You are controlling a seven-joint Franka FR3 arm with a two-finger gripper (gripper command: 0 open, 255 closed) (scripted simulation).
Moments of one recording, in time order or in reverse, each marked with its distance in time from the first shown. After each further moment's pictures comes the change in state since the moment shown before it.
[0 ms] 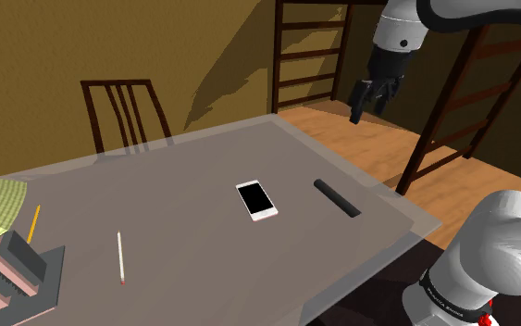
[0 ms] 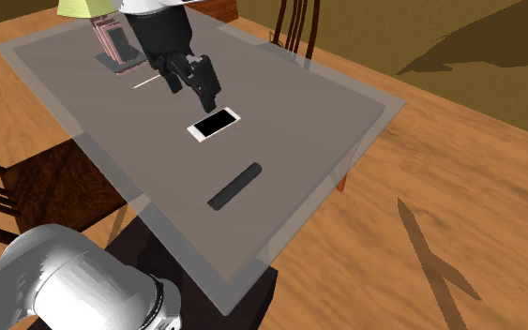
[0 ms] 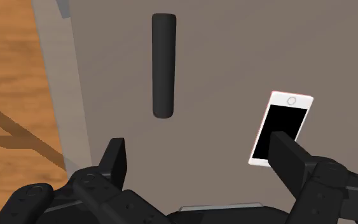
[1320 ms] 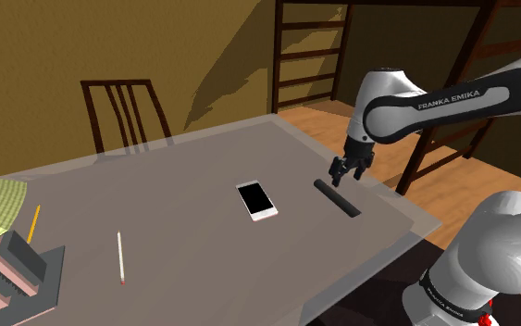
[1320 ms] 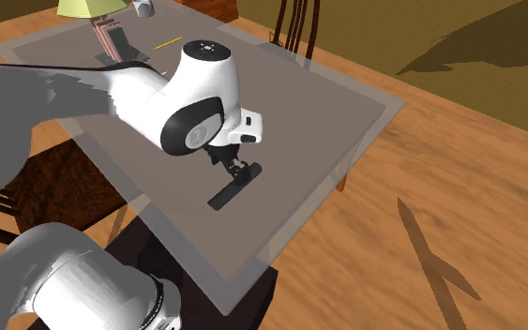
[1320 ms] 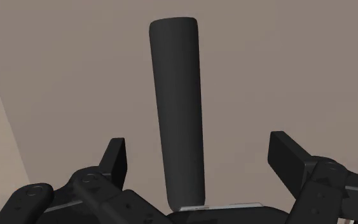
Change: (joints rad) arm -0.036 0.171 -0.115 -0.477 0.039 0.561 -0.026
